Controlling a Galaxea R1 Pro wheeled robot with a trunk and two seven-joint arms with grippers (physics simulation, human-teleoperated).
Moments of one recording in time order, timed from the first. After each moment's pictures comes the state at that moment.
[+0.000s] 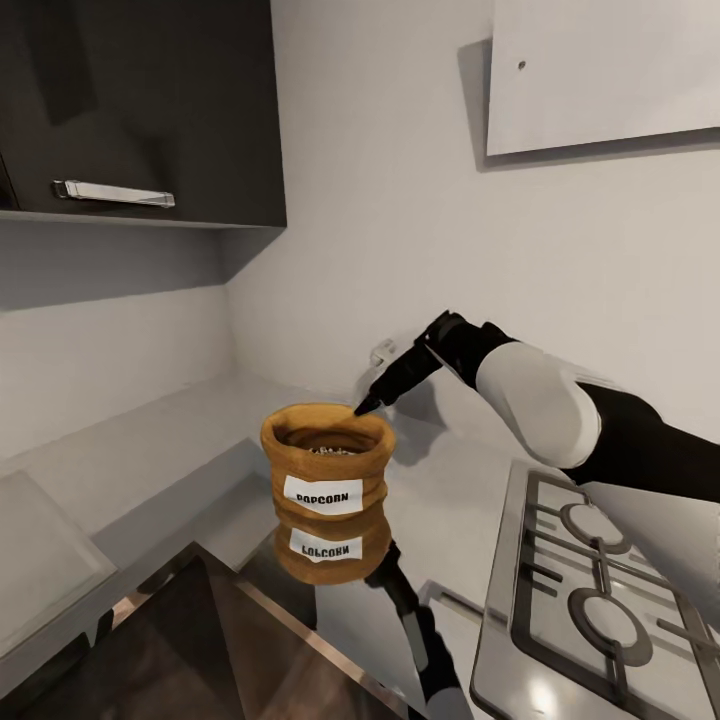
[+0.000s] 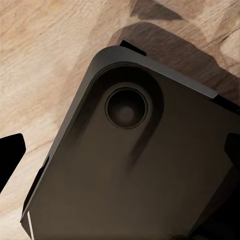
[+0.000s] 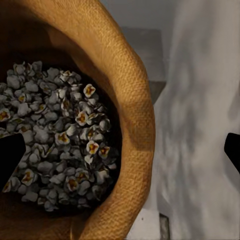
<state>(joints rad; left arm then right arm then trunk) 0.00 0.01 0.03 -0.04 0.46 -0.10 0.01 -1.64 0.17 -0.28 0.03 0.98 0.47 1.01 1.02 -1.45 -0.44</state>
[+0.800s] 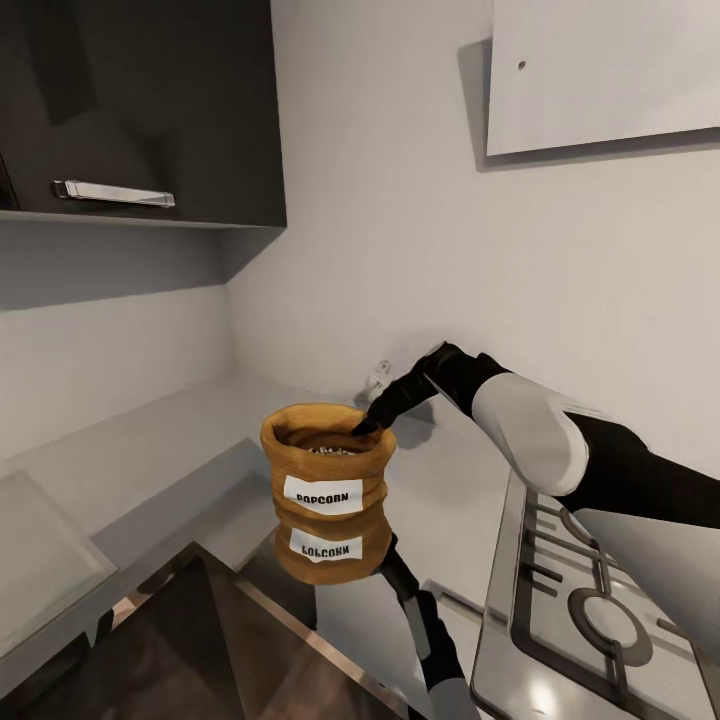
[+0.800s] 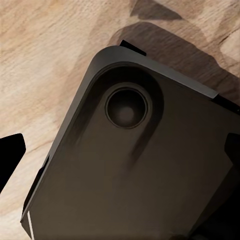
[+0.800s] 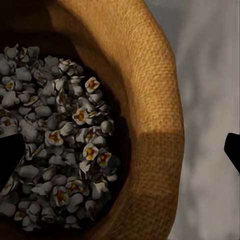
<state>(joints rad) 0.00 0.01 0.03 -0.04 0.46 -0.10 0.01 -1.55 0.17 -0.29 0.02 0.98 0.30 0.97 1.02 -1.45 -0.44</state>
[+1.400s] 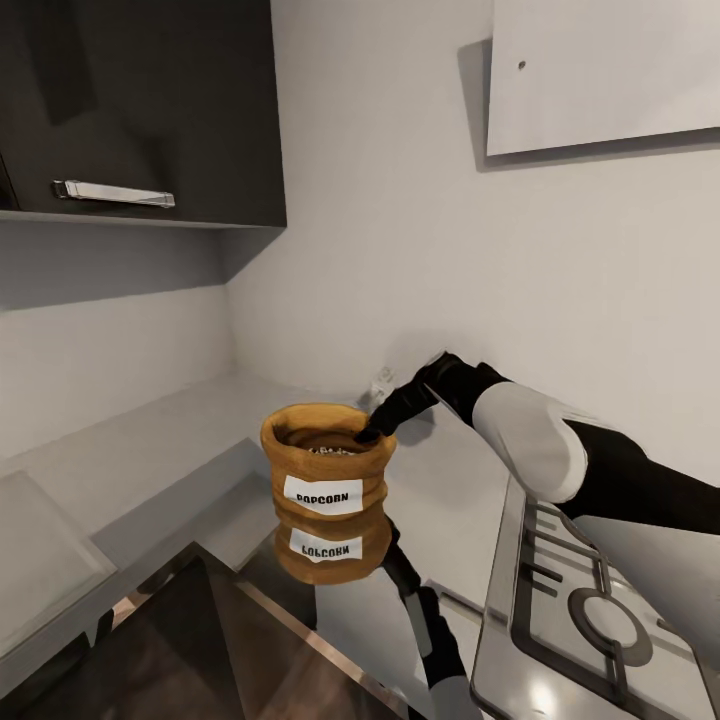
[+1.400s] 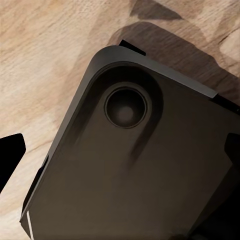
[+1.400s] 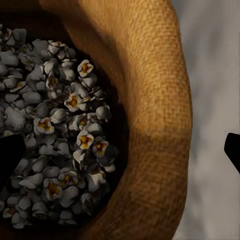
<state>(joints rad) 0.00 0.01 0.03 -0.04 0.46 -0.10 0.01 -1.52 0.17 -0.29 0.03 0.98 0.30 0.93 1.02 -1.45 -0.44</state>
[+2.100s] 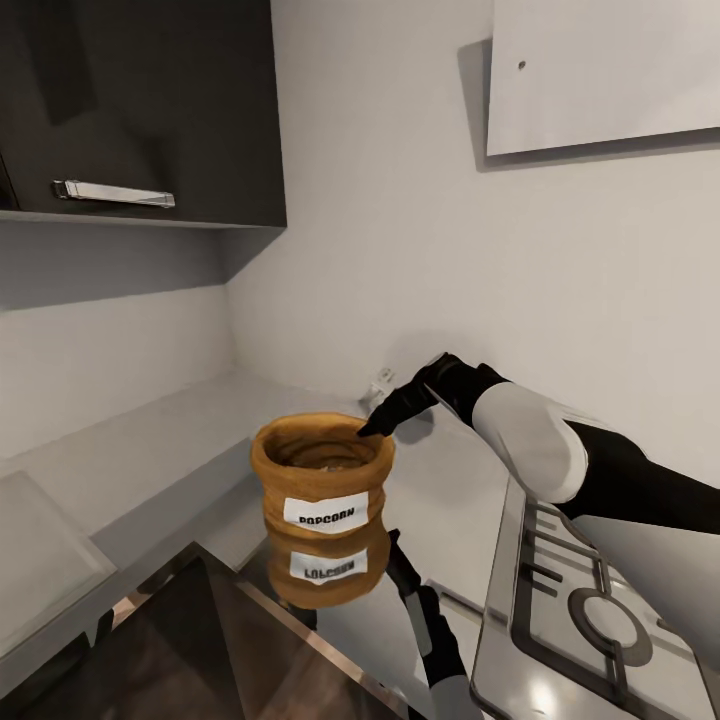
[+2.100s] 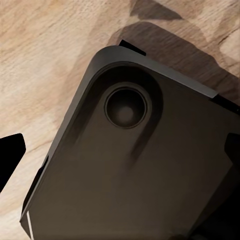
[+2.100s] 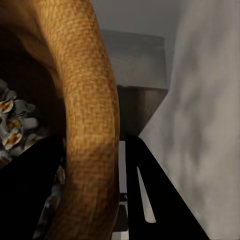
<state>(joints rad) 0.00 0.01 0.03 -0.04 0.46 -0.10 0.01 -1.52 0.17 -0.31 0.03 0.98 0.30 0.92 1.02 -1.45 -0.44</state>
